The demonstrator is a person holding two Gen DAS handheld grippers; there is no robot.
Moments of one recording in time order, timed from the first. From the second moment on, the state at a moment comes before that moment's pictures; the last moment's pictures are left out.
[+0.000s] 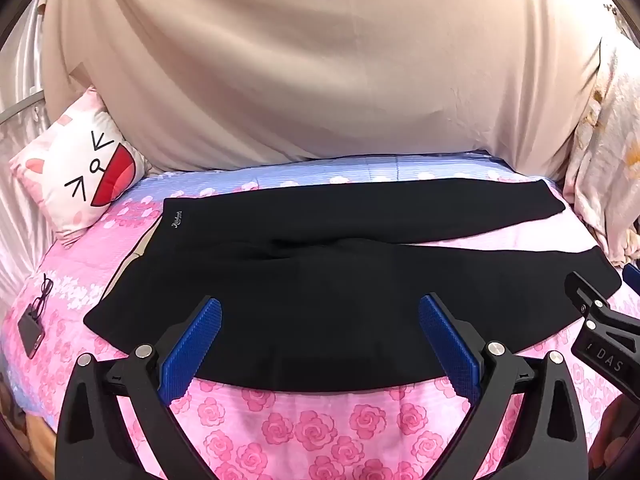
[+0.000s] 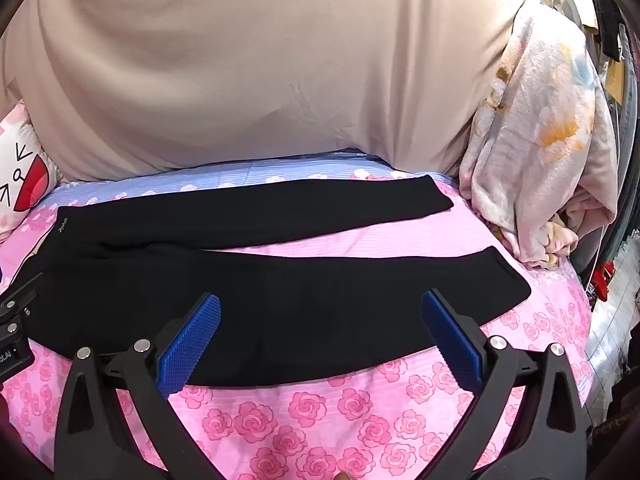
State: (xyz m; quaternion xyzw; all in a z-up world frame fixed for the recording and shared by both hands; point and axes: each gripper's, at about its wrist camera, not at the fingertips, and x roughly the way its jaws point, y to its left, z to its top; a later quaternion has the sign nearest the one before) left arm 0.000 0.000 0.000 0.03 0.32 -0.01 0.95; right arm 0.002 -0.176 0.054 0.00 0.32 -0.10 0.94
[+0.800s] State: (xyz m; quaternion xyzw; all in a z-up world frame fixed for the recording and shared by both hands) left arm 0.021 -0.023 -0.038 0.05 0.36 -0.02 0.93; right arm 0.011 -0.195 0.019 0.01 0.35 -0.11 0.93
